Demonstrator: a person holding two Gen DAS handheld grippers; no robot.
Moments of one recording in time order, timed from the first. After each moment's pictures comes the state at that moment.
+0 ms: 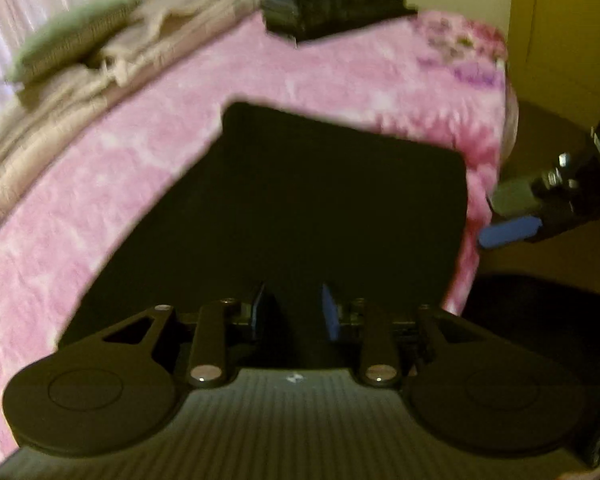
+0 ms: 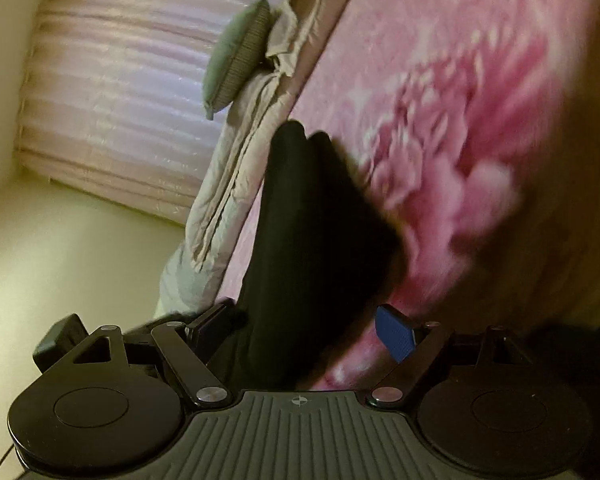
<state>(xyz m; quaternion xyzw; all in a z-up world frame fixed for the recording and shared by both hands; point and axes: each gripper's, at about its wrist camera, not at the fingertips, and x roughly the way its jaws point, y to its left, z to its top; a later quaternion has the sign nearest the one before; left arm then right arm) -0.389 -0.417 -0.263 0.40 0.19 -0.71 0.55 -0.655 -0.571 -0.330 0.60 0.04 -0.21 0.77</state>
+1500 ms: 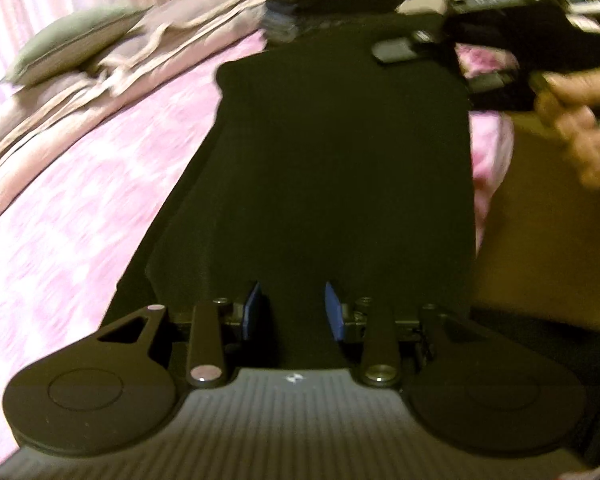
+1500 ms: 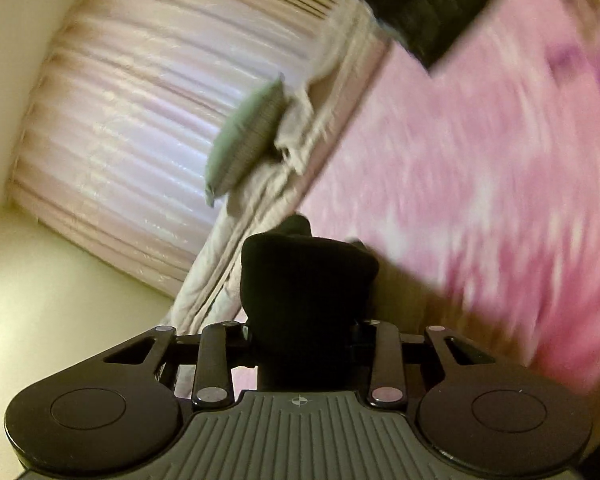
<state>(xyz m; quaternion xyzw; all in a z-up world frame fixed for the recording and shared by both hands) -0.429 -0.422 -0.257 0.35 0.18 -0.74 0.54 -0.643 -0.672 -0.256 0.49 -0.01 -0.30 0.82</state>
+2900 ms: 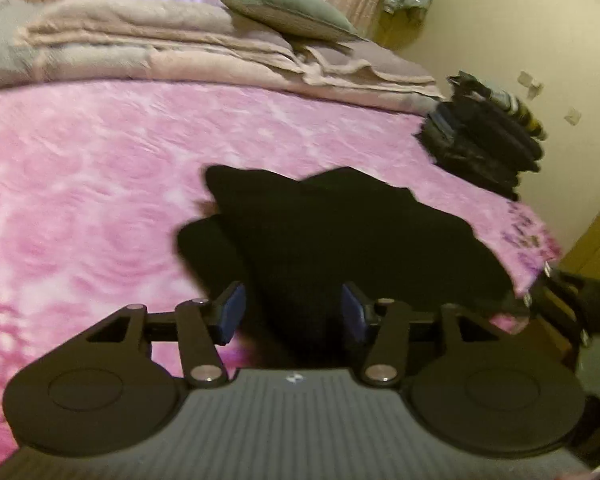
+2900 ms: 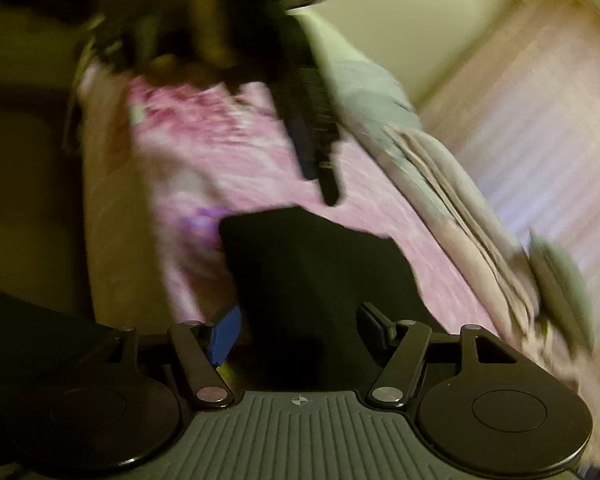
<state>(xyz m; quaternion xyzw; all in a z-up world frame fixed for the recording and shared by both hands) -0.267 -0.307 -0.250 0.11 0.37 -0.64 0.66 -0.438 -0.431 -0.309 -0.27 0.31 -0.05 0.91</state>
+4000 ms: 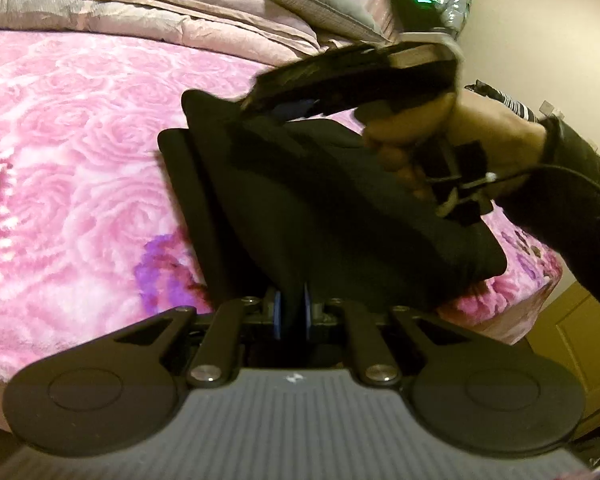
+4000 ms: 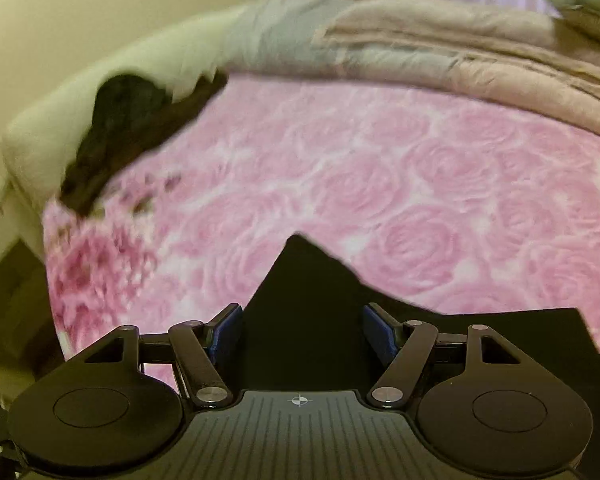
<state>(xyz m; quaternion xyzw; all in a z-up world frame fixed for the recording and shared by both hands) -0.332 -0.247 -0.297 0.05 0.39 -0.60 0.70 -0.236 -0.560 -0.272 0.12 0.41 0.00 0.90</state>
